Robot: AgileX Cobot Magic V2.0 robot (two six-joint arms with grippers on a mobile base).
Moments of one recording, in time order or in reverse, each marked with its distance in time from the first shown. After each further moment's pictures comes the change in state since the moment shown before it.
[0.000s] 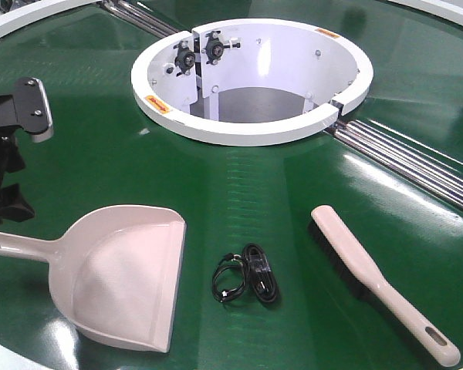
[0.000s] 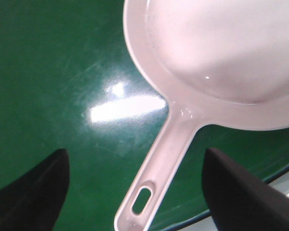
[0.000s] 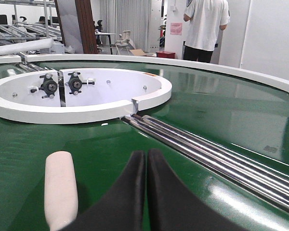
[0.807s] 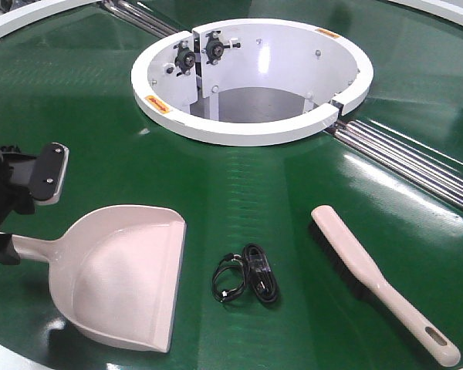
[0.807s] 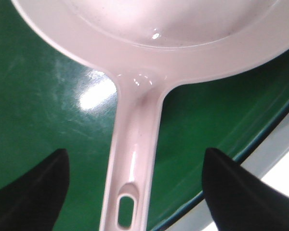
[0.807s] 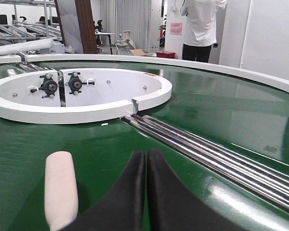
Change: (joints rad) left arm -0.007 0.082 0.113 0.081 -0.009 0.276; right arm 0.000 0.000 0.000 0.000 0.000 0.000
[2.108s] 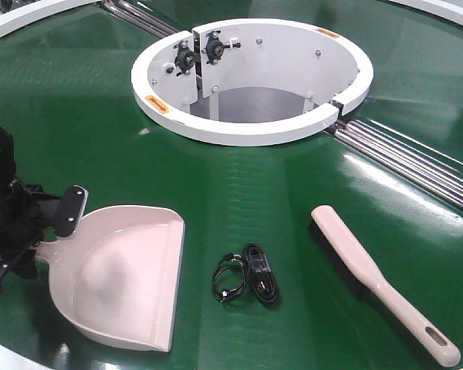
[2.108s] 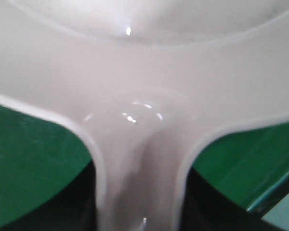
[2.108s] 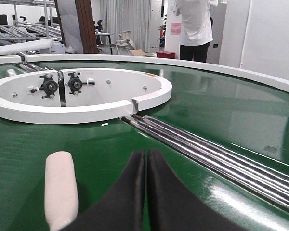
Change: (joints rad) left arm -0.004 0.160 0.092 0.044 -0.157 0.009; right arm 0.000 0.000 0.000 0.000 0.000 0.000
